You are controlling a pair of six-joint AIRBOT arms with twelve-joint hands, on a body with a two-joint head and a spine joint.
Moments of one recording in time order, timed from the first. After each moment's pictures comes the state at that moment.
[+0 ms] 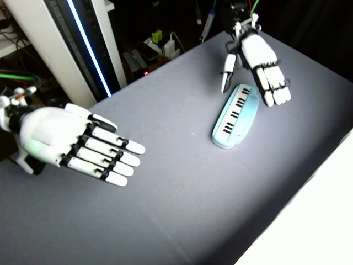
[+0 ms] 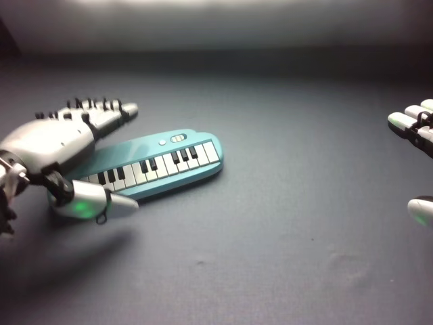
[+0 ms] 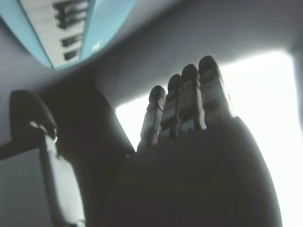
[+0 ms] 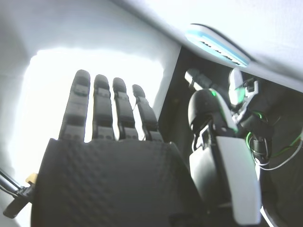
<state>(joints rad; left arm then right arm) 0.98 -1.07 1.24 -0.36 -0.69 0.90 -1.05 -0.82 0.82 0.35 1.10 -1.16</state>
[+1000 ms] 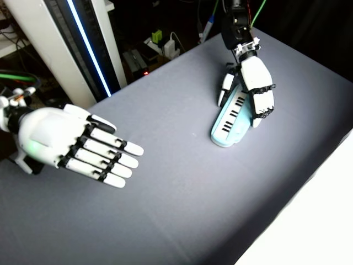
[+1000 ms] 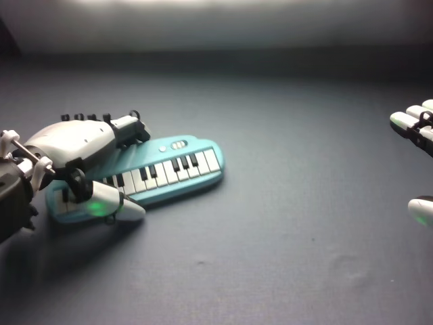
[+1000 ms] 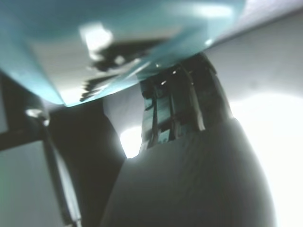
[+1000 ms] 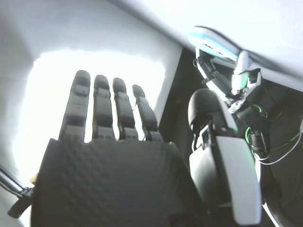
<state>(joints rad) 0.92 -1.14 1.30 -0.32 -0.61 0.88 -1.06 -0.82 0.82 0.35 1.11 -1.15</state>
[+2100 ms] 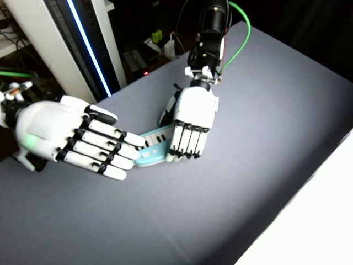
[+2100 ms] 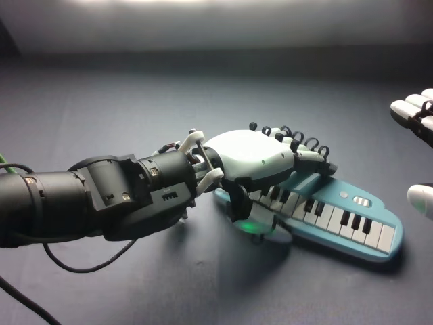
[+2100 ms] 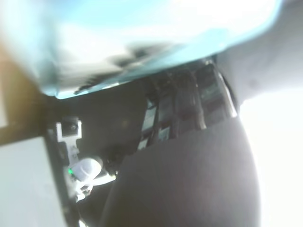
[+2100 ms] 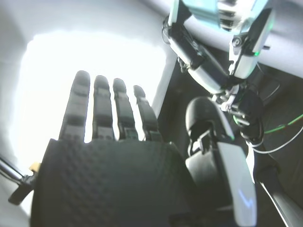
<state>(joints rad) 0.66 -1.47 1.41 0.34 -0.44 0.50 -1.06 -0.81 0.81 0.32 1.17 -1.12</state>
